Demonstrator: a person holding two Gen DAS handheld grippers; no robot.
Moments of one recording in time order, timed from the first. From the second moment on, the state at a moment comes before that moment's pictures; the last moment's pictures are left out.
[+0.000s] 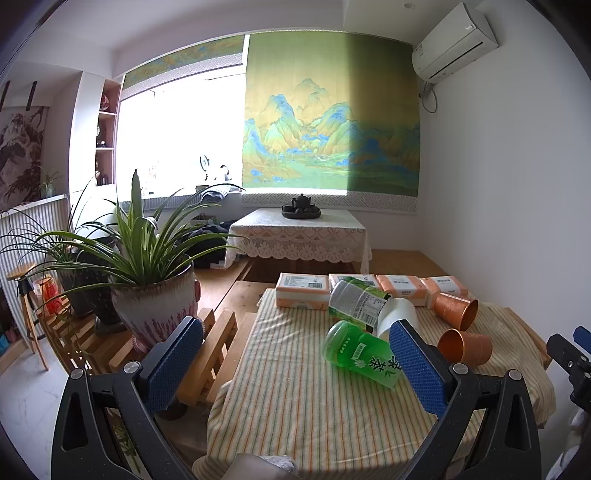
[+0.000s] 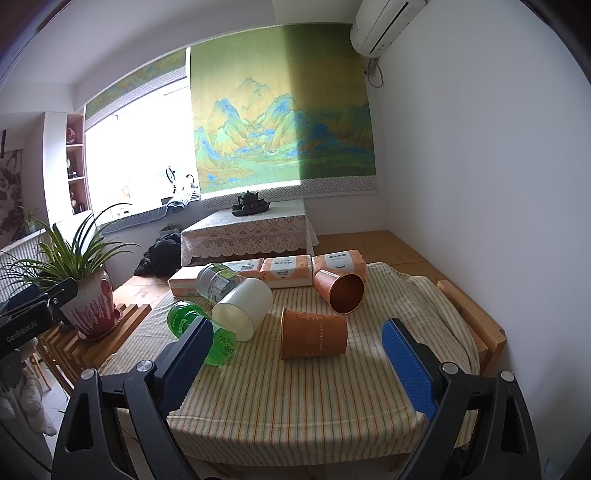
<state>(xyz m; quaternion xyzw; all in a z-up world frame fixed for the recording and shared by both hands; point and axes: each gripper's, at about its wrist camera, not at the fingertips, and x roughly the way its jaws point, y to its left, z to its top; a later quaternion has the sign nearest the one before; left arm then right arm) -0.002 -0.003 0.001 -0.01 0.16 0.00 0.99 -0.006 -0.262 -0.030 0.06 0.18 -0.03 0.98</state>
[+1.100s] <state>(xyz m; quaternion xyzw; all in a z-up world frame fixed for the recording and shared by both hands) 0.001 -0.003 0.000 -0.01 0.16 0.00 0.99 -0.003 -0.263 -0.034 0.06 0.18 -0.03 0.98</state>
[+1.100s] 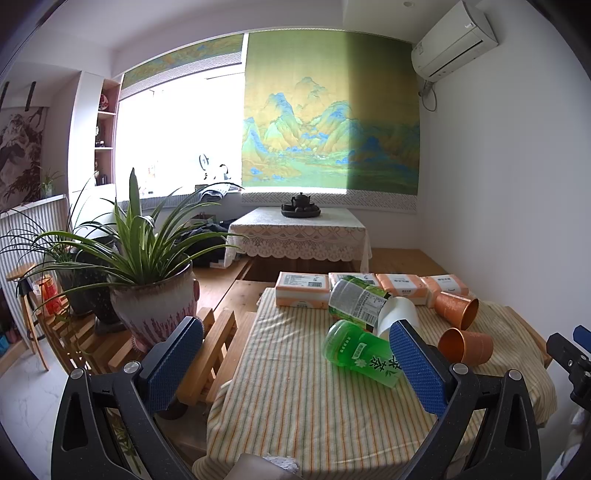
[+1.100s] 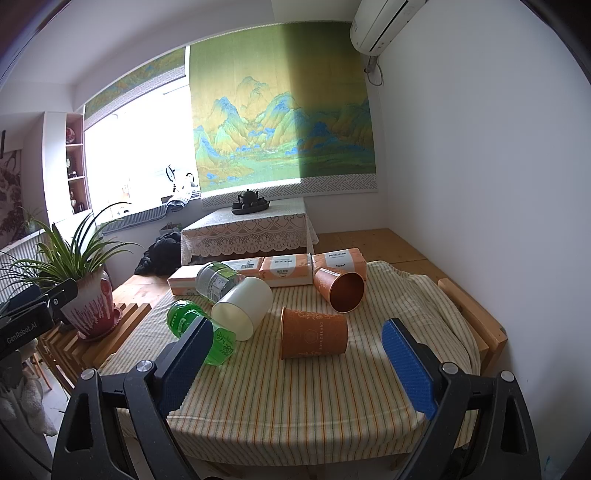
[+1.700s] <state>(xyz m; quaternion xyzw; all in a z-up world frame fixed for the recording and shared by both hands) 0.005 -0.004 -0.002 -0.01 0.17 0.00 0.99 -0.002 -0.261 -0.037 0.06 0.19 -0.03 0.98</state>
